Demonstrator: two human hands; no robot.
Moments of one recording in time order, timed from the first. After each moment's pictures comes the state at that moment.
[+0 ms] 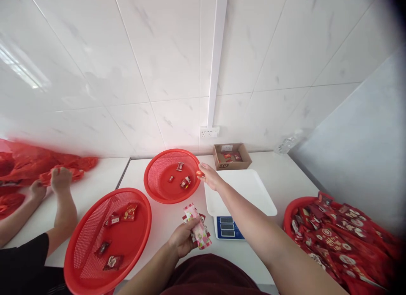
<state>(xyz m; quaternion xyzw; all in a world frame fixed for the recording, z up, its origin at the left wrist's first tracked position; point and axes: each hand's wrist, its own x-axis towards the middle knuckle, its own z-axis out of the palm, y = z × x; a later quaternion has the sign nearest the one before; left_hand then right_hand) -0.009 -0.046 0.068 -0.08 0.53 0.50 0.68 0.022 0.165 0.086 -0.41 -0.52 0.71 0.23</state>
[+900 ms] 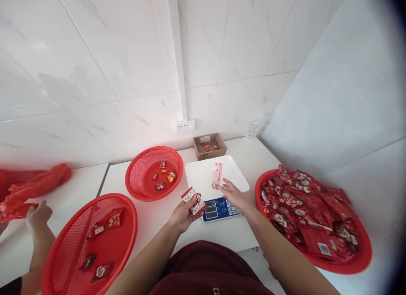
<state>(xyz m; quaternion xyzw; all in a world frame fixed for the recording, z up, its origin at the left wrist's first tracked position) 0.024 -0.003 0.081 0.03 0.53 0.50 0.69 0.204 0.103 0.053 -0.56 -0.49 0.60 0.29</state>
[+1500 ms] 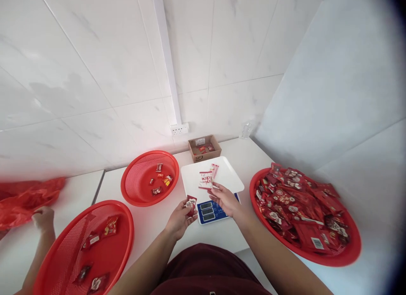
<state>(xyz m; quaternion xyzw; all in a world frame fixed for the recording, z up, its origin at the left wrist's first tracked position) 0.025 -0.011 0.077 0.07 0.56 0.49 0.66 0.189 0.091 0.053 -0.48 -0.34 0.73 0.34</state>
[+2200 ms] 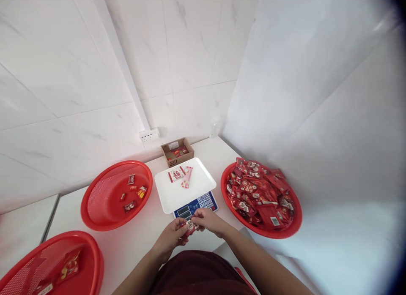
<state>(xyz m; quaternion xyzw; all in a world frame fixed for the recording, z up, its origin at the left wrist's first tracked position) 0.064 -0.013 0.065 0.29 0.56 0.30 0.71 0.230 0.045 0.056 -0.47 -0.51 0.70 0.16</state>
